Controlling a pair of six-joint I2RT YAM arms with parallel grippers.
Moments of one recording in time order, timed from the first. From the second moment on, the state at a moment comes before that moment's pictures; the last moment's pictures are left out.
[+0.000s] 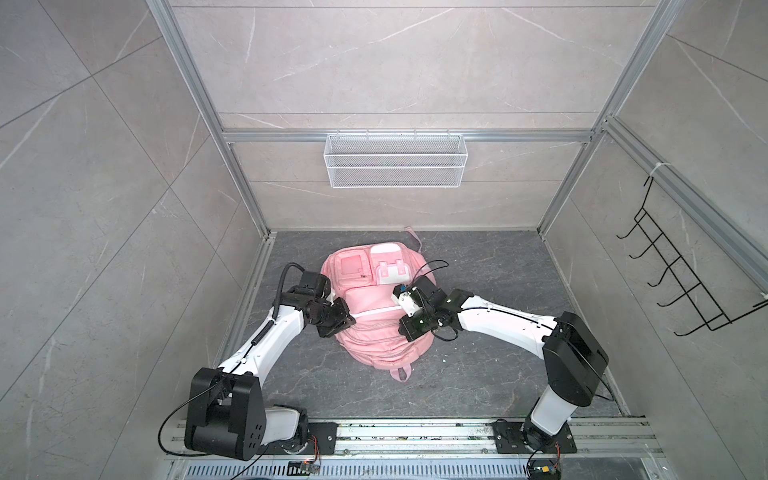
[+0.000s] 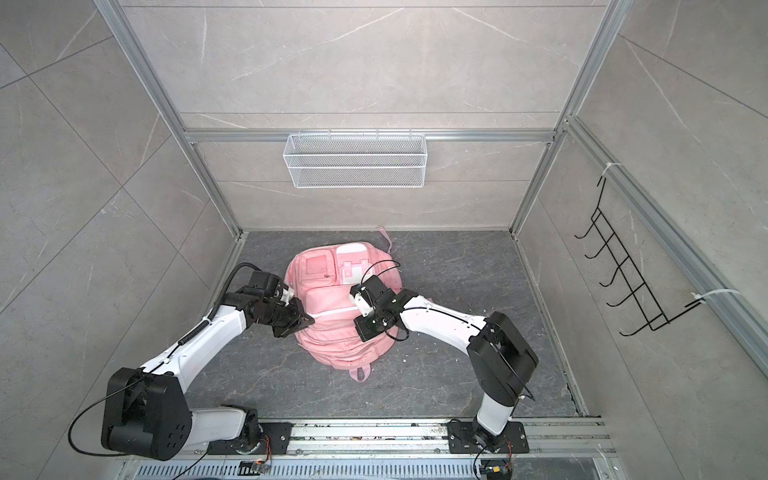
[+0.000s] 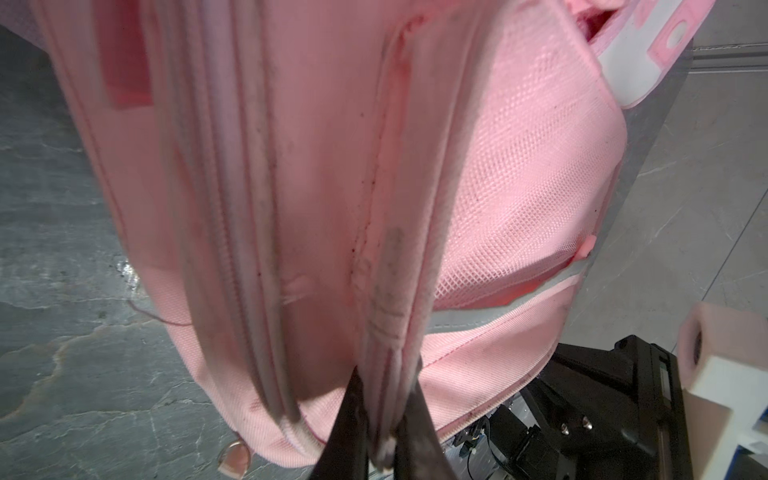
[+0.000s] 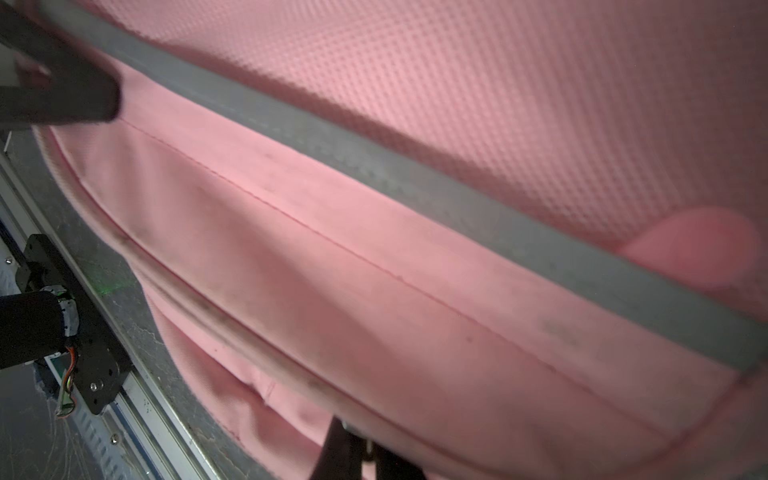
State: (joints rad) left arm -0.19 1.33 0.91 -0.74 0.48 -0.67; right arm 0.79 1.73 1.23 -0.56 -0.24 0.25
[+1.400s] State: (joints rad) left arm -0.25 1.13 0.82 -0.65 0.46 -0.97; right arm 0.93 1.83 1.41 -0.52 -0.37 0.25
